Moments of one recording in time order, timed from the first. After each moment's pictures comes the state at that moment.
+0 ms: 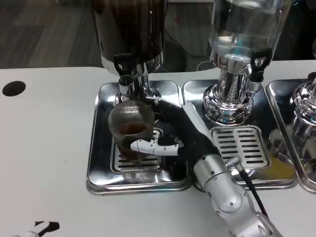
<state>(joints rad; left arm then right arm) 1.18 0.19 0.30 -0.59 0.71 -0.48 0.11 -0.39 0.04 0.27 0.59 -0.32 -0.19 -0.08</state>
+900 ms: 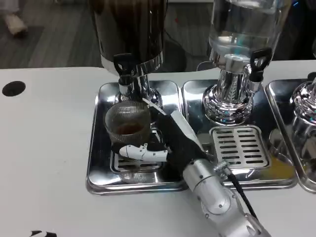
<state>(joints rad) 1.20 0.19 0.30 -0.57 0.70 -0.49 0.11 -0.42 0.09 0.29 0.68 -0.31 -0.19 -0.07</state>
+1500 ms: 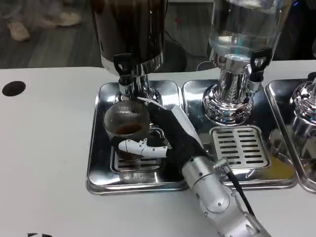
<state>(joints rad) 1.20 0.19 0.32 -0.56 0.68 -0.49 0.10 -0.42 0.09 0.28 0.68 -0.30 -0.22 -0.09</state>
